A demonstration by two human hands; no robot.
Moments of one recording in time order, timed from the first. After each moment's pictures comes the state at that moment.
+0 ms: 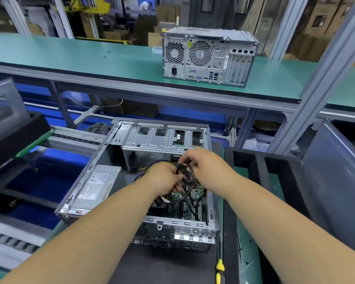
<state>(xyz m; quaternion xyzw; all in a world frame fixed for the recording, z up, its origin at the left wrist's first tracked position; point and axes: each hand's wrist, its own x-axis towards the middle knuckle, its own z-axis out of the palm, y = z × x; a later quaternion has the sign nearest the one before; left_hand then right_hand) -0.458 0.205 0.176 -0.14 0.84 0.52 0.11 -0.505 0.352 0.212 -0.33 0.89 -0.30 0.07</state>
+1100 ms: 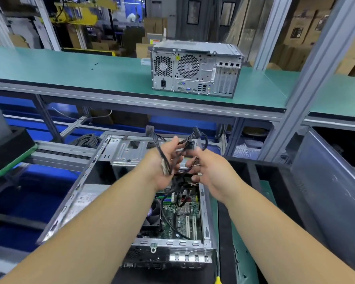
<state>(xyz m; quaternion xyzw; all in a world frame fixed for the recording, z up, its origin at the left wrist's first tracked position) -0.493 0.221 0.244 -0.17 0.50 0.85 0.06 -0.515 0.357 0.229 -0.05 0.65 -0.73 0.22</state>
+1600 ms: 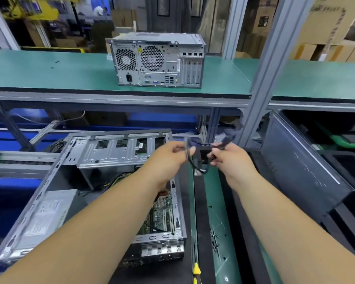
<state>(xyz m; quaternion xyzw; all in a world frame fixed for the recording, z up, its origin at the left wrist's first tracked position) -0.504 0.290 0.226 -0.06 0.77 0.64 0.03 -0.553 0.462 0.199 0.07 0.67 -0.74 0.03</state>
